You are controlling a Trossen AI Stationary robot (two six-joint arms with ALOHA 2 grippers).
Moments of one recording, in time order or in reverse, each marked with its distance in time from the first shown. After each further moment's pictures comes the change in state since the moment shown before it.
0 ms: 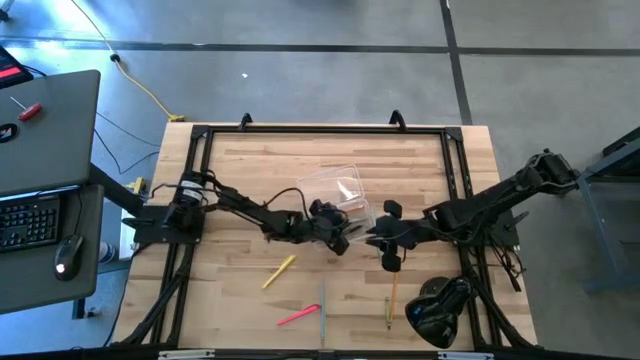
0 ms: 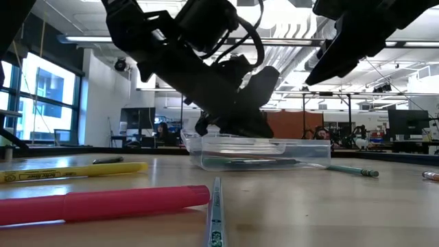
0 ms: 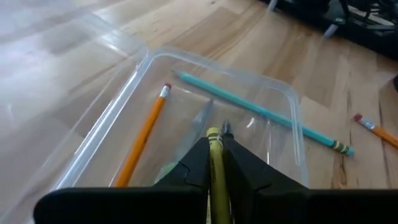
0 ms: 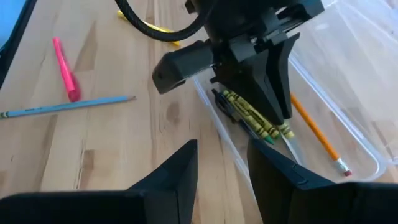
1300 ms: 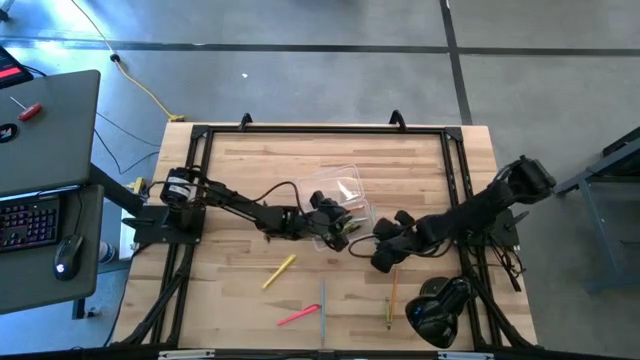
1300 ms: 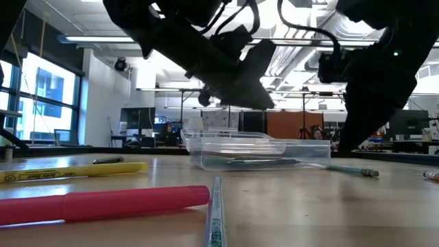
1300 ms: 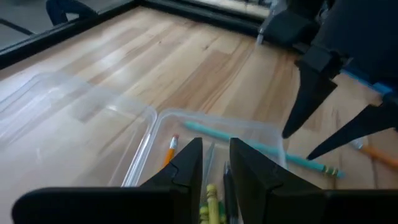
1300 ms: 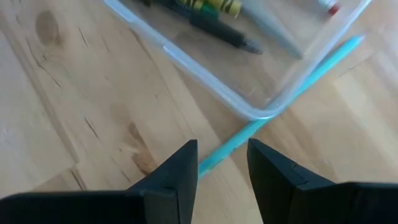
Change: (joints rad) left arm 0.000 -0.101 0.010 -0.042 -0.046 0.178; right arm 0.034 0.266 0.000 -0.185 0.064 0.530
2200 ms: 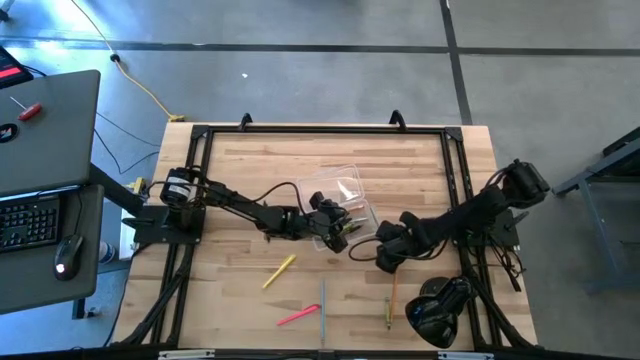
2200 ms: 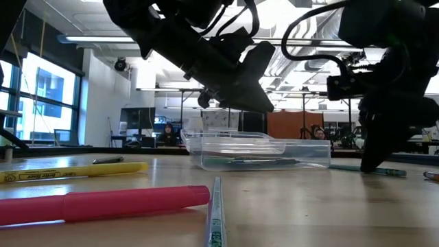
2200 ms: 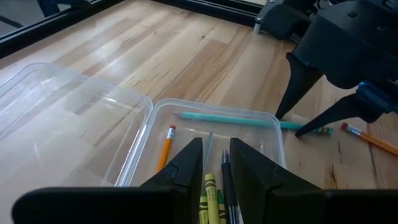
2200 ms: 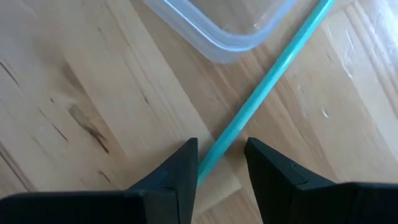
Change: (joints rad) left arm 0.000 0.000 0.000 -0.021 0.024 -0.001; right arm 0.000 0.089 0.005 -0.193 -0.063 0.006
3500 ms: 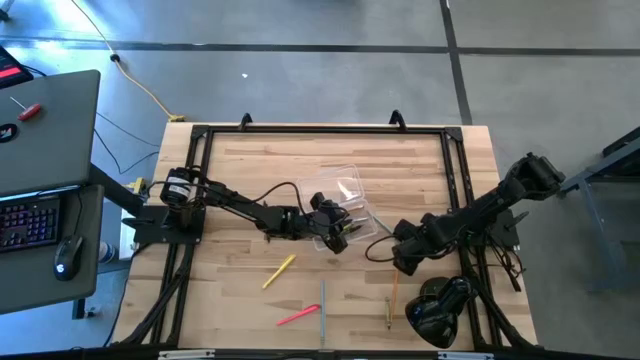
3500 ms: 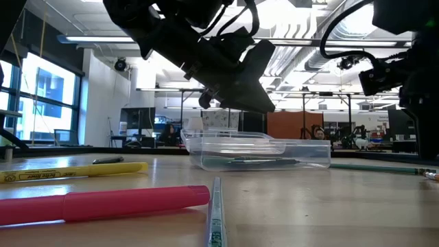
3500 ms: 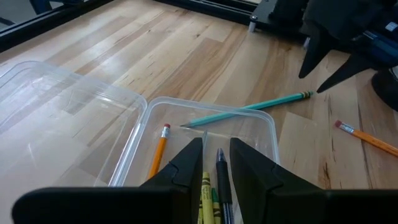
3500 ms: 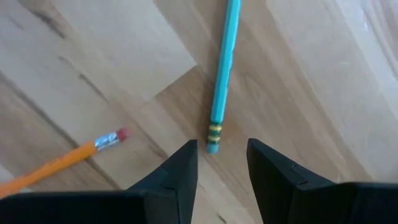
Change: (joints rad) left arm 0.000 0.000 0.000 0.001 0.021 -0.001; right arm 0.070 -0.180 -0.006 -0.257 -0.149 0.187
